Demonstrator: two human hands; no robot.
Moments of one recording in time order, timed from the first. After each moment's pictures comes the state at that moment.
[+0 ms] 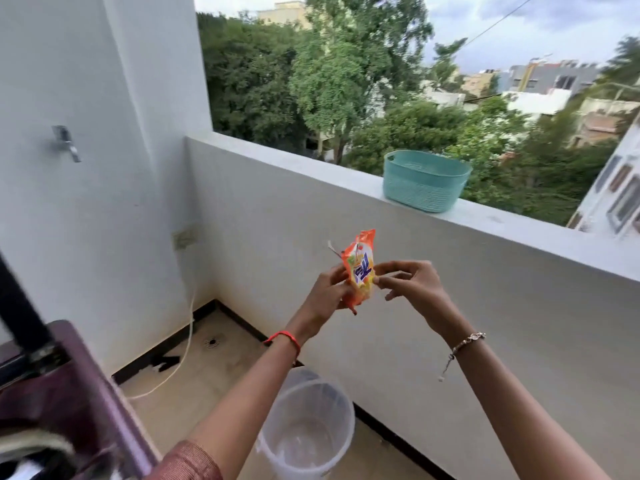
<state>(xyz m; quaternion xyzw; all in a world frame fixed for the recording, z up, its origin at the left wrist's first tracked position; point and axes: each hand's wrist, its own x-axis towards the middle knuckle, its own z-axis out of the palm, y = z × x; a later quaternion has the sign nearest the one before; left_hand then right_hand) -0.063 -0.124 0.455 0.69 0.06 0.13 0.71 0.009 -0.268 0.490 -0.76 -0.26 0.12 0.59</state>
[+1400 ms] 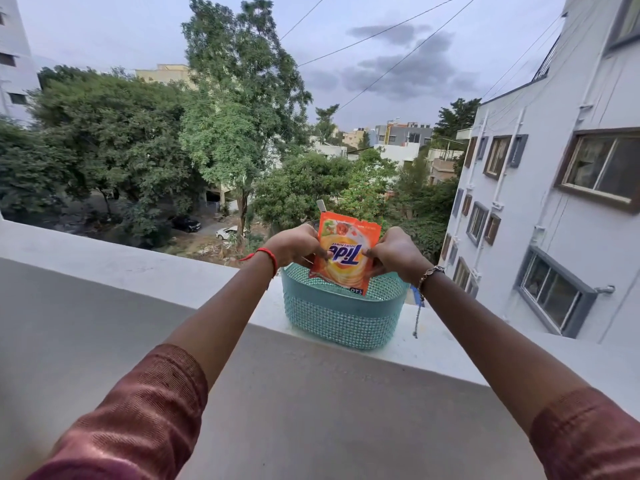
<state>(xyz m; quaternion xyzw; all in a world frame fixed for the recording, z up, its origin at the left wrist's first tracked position) 0.387 -0.053 0.607 0.85 0.00 -0.06 0.52 0.396 -0.228 0.605 -0.86 -0.06 -0.01 0.50</state>
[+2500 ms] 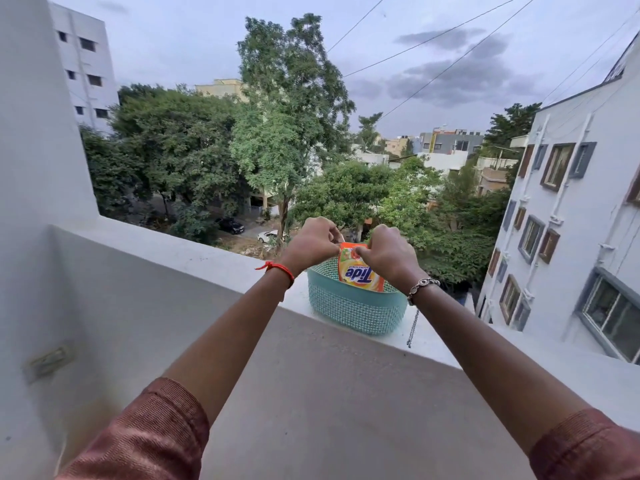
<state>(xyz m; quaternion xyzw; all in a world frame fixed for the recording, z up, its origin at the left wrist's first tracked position) 0.280 -0.079 0.640 0.94 -0.01 0.20 0.28 0.309 -0.214 0.634 -0.94 -0.20 -0.15 0.23</state>
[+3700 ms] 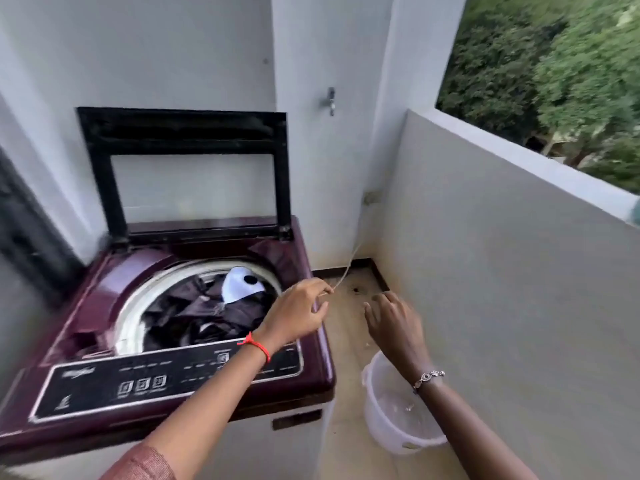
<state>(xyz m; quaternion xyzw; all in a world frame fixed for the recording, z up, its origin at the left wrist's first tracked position) -0.357 -0.087 0.403 0.87 0.39 0.23 0.20 -0.188 -0.164 0.390 -0.77 -0.61 -0.06 0.21</state>
